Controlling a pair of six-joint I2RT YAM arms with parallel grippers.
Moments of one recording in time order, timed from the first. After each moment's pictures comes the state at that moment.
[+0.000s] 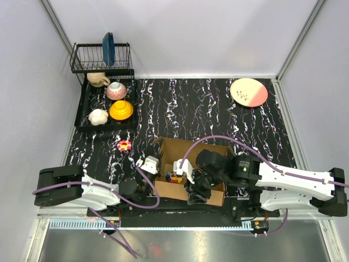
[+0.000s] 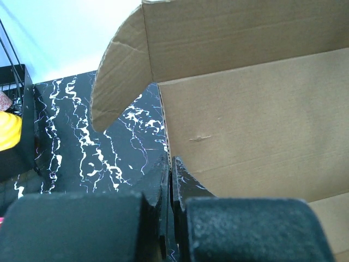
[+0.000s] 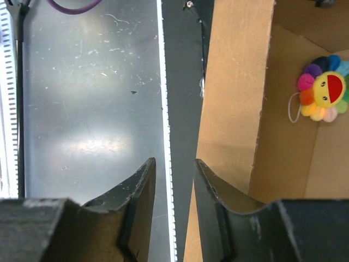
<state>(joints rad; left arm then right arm) -1.42 1.21 0.07 1.39 -0.98 0.24 1.29 1.05 0.97 -0.69 -0.41 0.09</state>
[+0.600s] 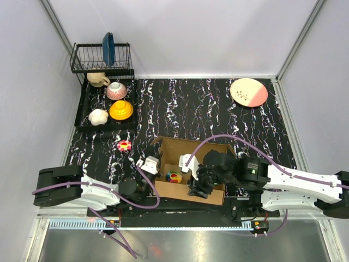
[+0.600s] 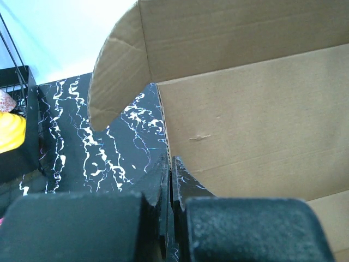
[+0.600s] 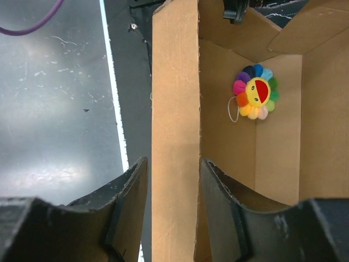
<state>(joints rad) -1.42 1.20 0.07 1.38 -0.98 0.26 1.31 0.97 0.94 -0.65 -0.19 0.05</state>
